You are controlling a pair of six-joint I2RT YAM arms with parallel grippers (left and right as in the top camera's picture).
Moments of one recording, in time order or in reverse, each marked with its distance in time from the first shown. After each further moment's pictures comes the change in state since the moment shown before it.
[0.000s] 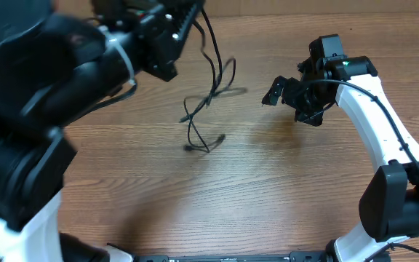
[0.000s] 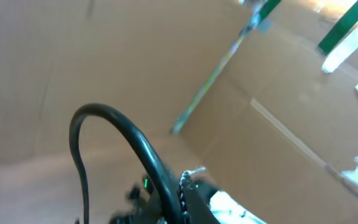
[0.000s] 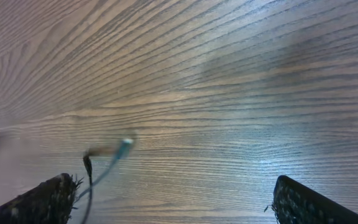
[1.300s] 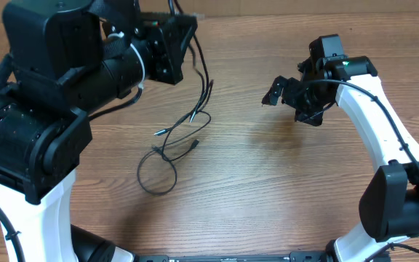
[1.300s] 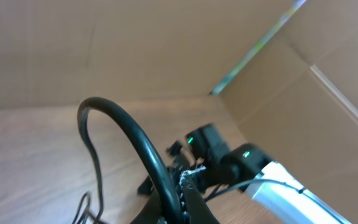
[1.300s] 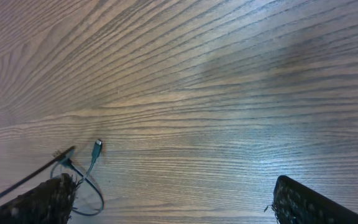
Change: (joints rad) left arm 0.000 0.065 0.011 -0.274 -0.087 0.057; right arm 0.000 0.000 0.000 0.000 0.000 0.000
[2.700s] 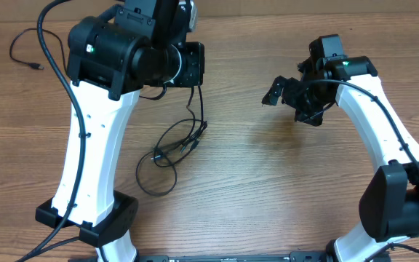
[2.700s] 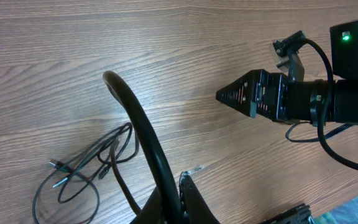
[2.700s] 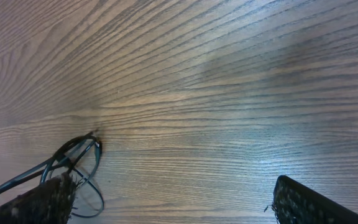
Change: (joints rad) left arm 0.000 0.265 -0.009 -0.354 -0.069 0.079; right arm 0.000 0.000 0.000 0.000 0.000 0.000
